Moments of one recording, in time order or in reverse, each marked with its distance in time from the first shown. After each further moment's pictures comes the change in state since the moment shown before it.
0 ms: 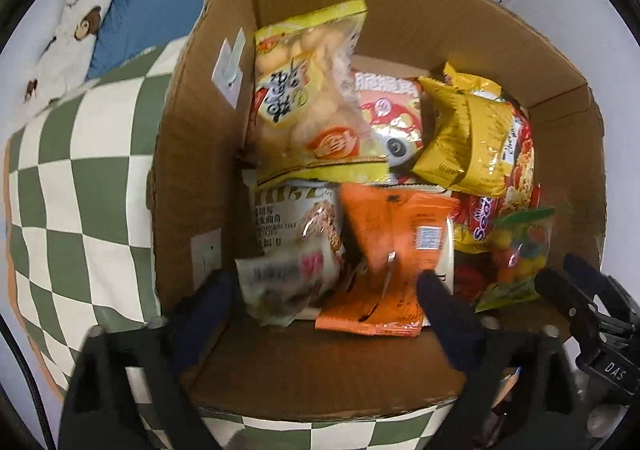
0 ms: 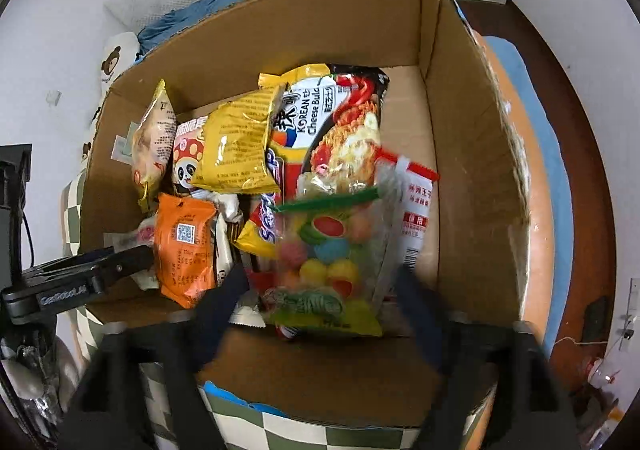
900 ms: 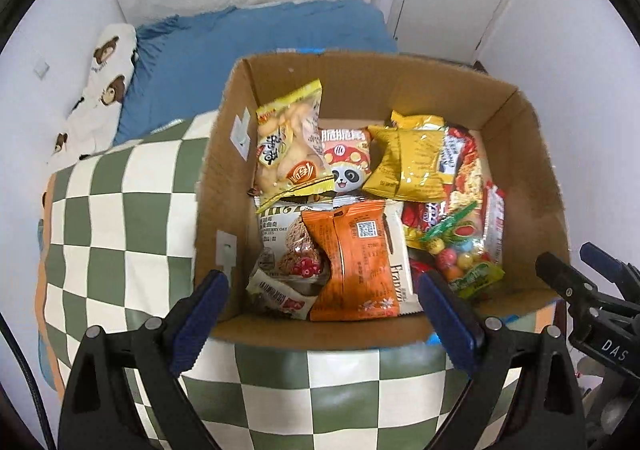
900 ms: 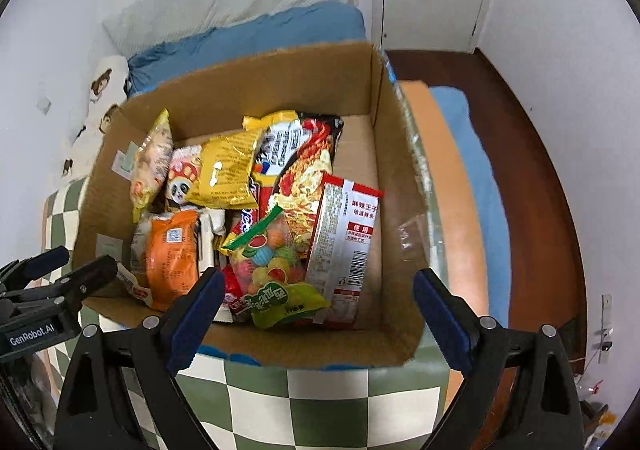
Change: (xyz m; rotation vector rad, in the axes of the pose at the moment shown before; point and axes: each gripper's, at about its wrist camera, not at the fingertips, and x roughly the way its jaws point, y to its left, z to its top) left arm -0.073 -0.033 -0.054 0.071 -0.294 0.071; right arm -0.066 -0.006 -0.040 -0.030 -0.216 -0.124
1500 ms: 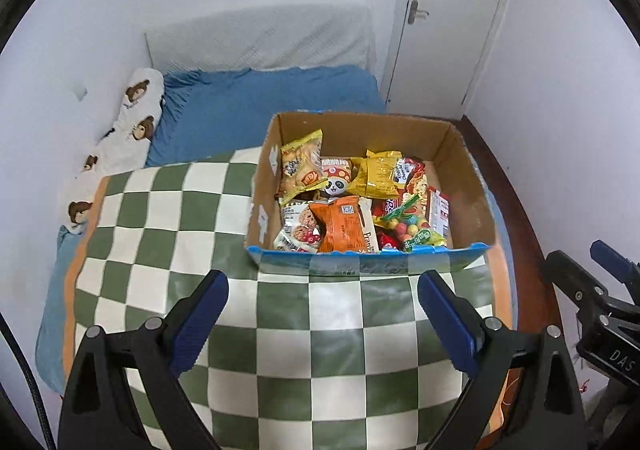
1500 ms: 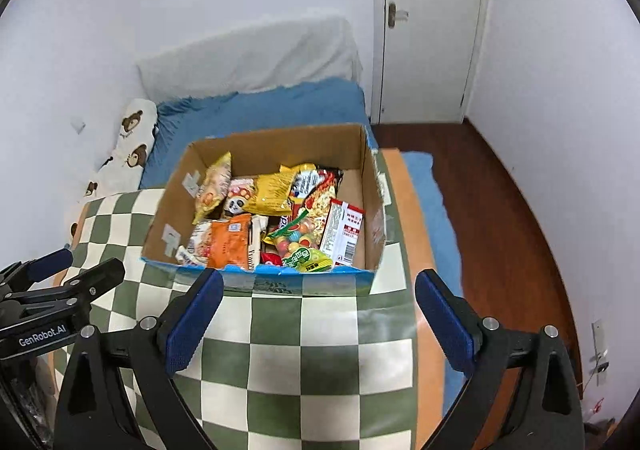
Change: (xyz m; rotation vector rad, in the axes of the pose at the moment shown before) left arm -0.144 -0.002 -0.105 -0.012 -0.252 0.002; right arm -0.172 0.013 -0.103 -0.063 -0.294 -0.016
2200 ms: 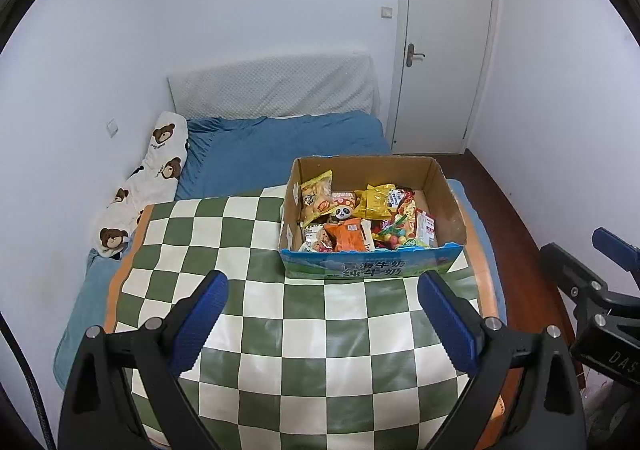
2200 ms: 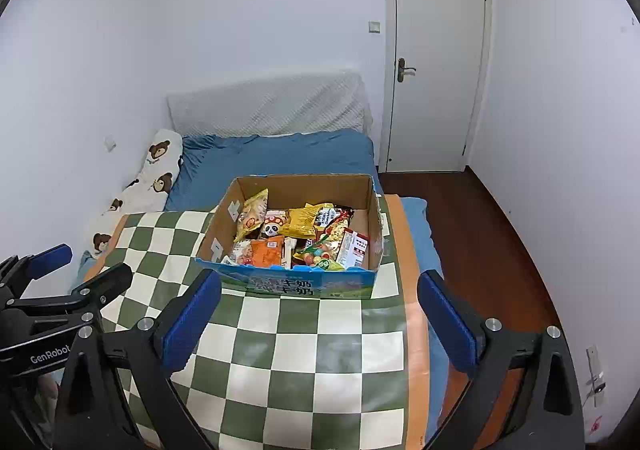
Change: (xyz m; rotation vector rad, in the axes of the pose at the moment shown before) left arm -0.113 -0.009 -0.042 0.020 -0.170 0.061; right arm -0.145 0.019 -0.033 -0.058 -0.167 0.038
